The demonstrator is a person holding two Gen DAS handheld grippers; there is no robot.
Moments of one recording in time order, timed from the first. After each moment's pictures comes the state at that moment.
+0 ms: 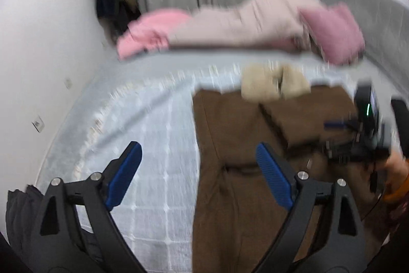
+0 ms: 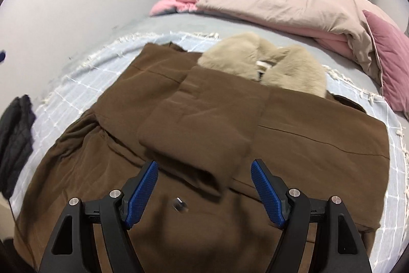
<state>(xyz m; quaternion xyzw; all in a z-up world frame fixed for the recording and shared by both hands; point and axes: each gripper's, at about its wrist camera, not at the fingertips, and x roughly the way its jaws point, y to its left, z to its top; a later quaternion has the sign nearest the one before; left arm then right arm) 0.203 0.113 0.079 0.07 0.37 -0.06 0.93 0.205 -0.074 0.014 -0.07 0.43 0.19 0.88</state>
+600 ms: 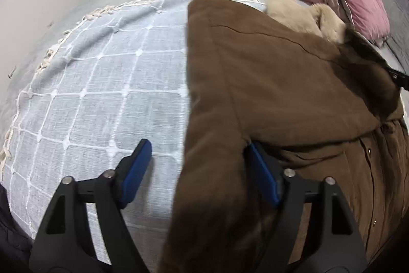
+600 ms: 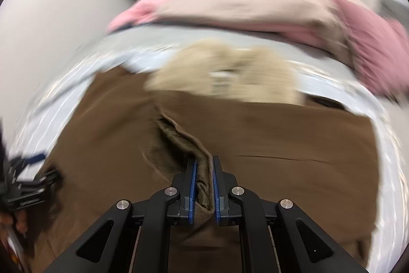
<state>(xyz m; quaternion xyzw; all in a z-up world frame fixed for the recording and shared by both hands) 0.286 0.118 -0.067 0.00 0.47 -0.05 0.88 0.256 -0.131 0.010 0.00 0.42 0.08 0.91</state>
